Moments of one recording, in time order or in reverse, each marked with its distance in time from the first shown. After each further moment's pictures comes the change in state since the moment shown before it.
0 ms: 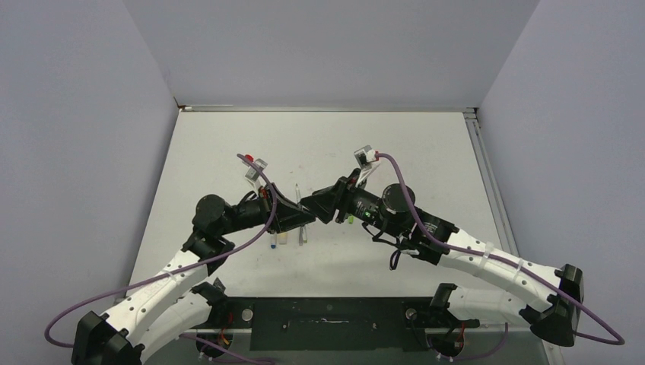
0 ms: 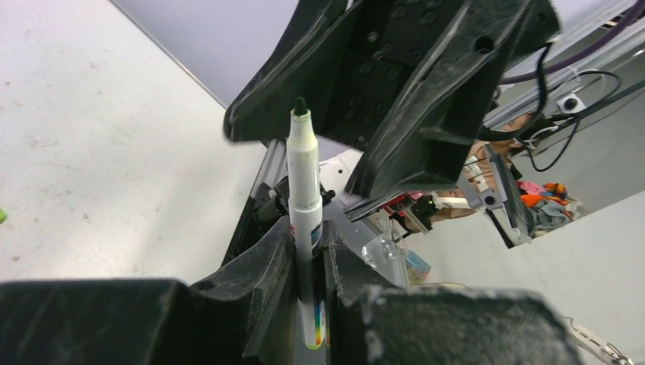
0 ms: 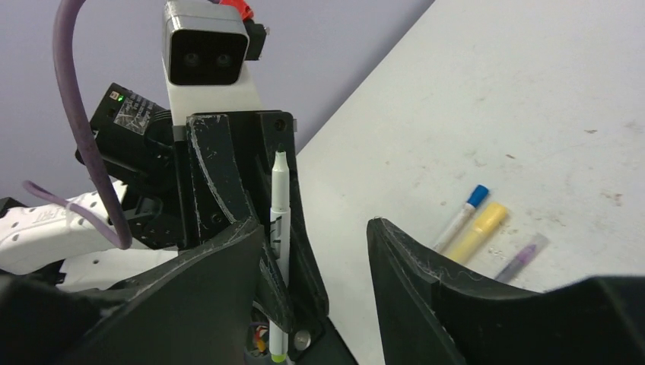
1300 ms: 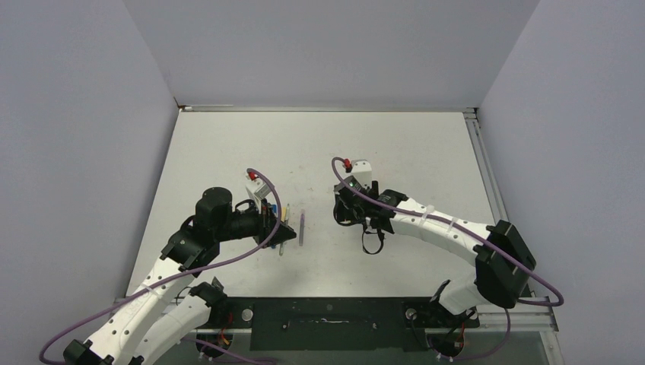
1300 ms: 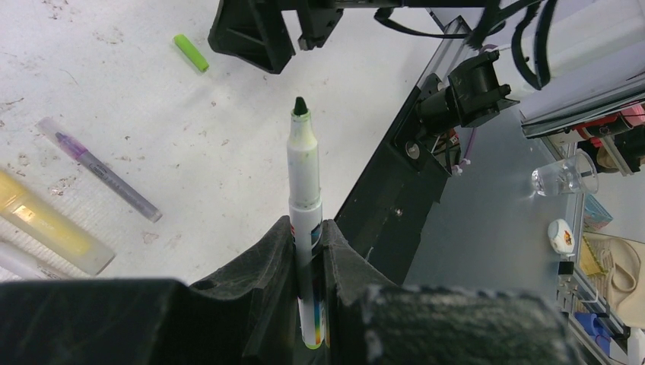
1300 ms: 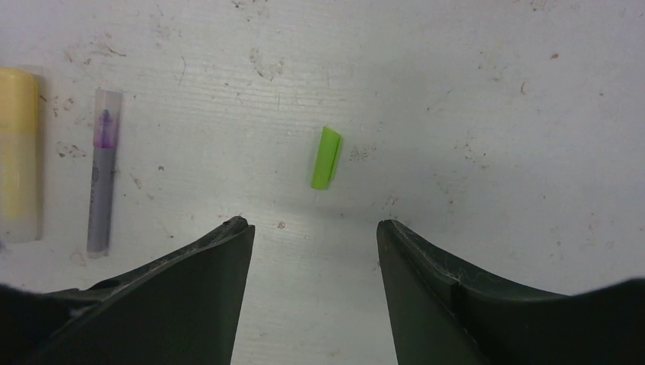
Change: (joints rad) left arm 0.050 -0.113 0.163 -0.942 -0.119 0.678; right arm -0.146 0.412 0.115 -0.656 0.451 -0.060
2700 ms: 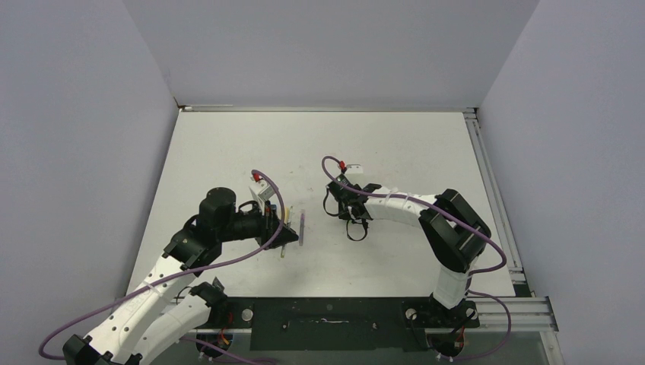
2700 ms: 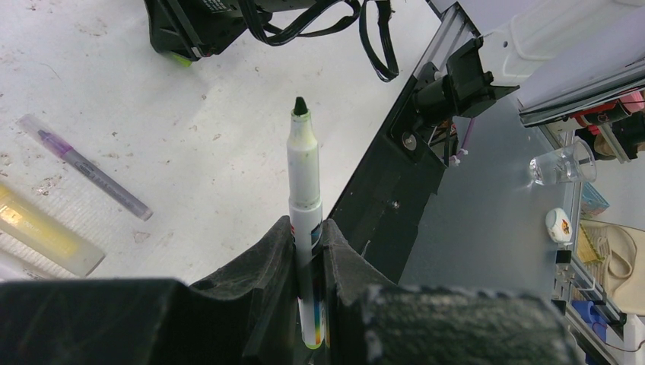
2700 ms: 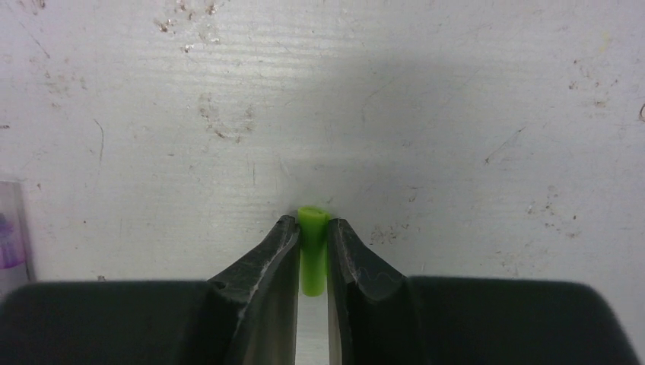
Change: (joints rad) left arm -0.033 0.016 0.000 0.000 -0.004 0.006; right arm -0.099 0.338 0.045 0.156 -0.074 0.061
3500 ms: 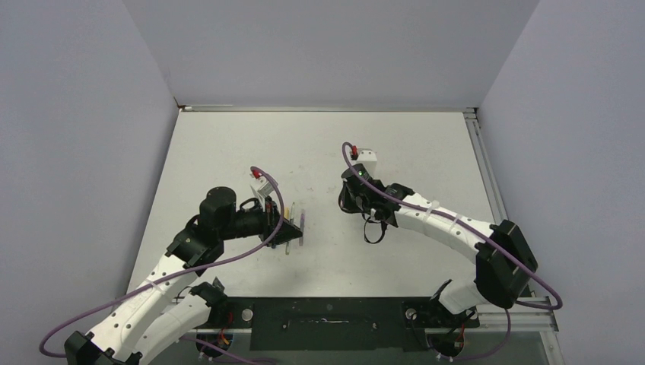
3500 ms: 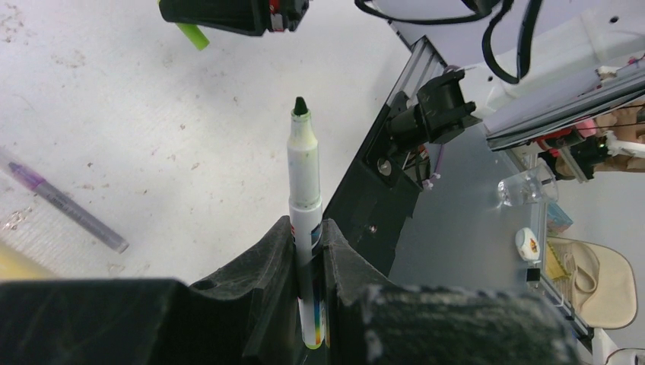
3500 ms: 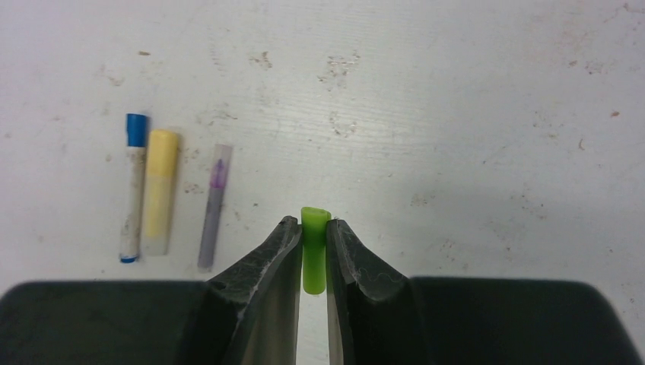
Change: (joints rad) left arm -0.007 0.015 -0.025 0.133 0.016 -0.103; right arm 0.037 -0.363 -0.036 -0.014 -0.046 -0.029
